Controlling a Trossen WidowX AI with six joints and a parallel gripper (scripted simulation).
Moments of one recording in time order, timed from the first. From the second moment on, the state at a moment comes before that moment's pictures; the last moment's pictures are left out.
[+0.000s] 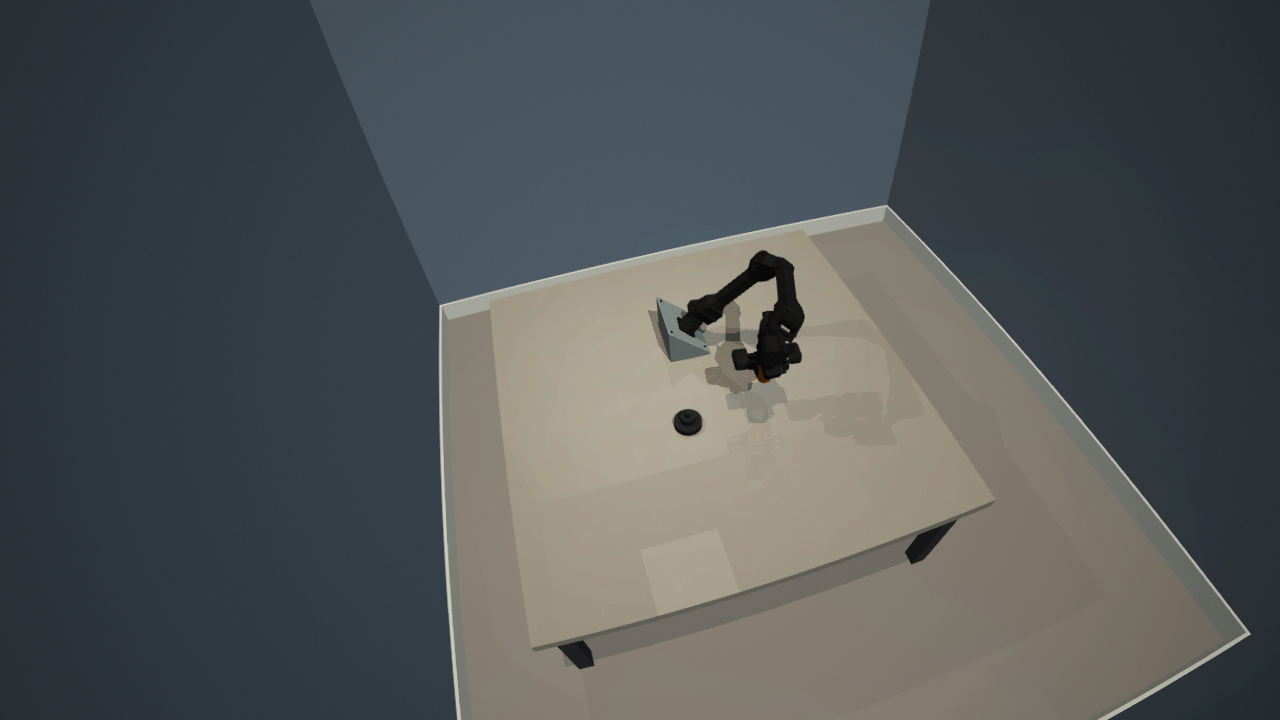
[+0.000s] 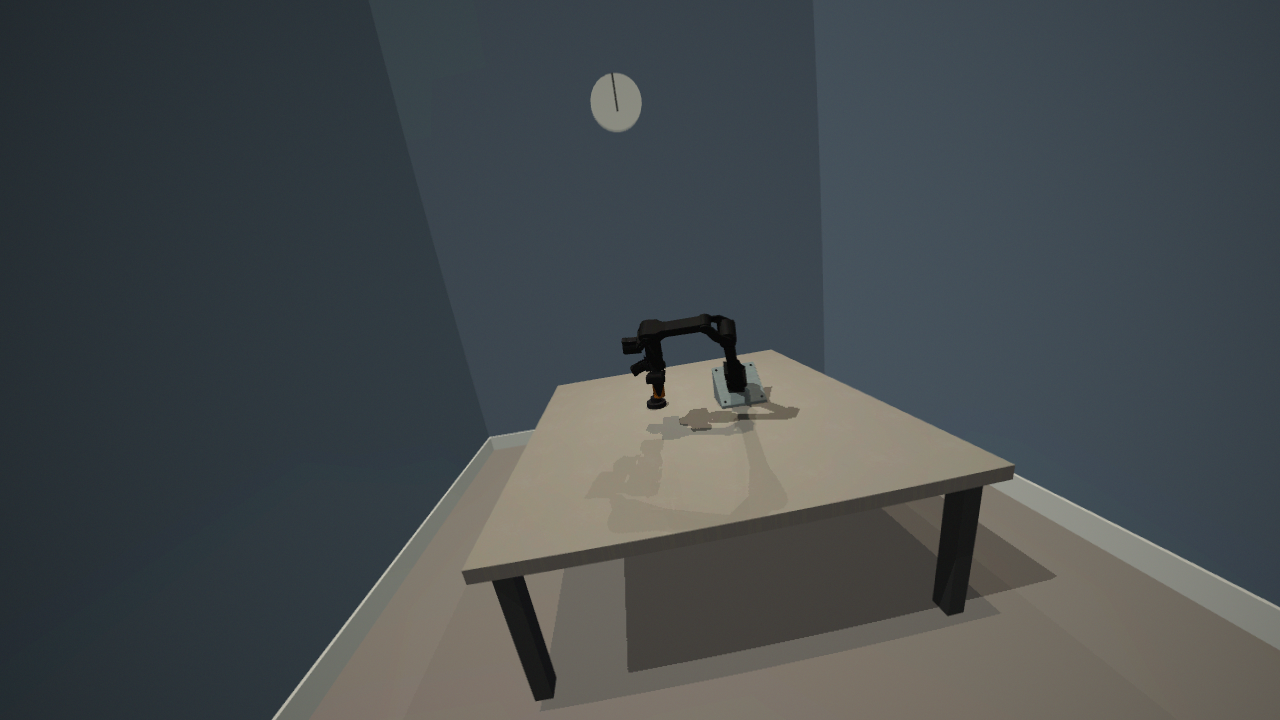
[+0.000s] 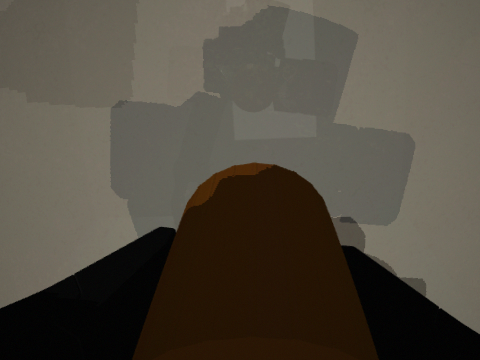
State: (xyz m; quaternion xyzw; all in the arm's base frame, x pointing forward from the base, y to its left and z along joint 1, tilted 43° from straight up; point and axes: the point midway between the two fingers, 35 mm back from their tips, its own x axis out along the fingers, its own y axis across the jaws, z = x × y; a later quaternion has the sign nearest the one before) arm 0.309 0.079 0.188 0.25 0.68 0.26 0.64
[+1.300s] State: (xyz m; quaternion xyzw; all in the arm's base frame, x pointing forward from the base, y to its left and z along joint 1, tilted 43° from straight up) arm 0.346 0.006 0.091 0.23 0.68 0.27 0.64
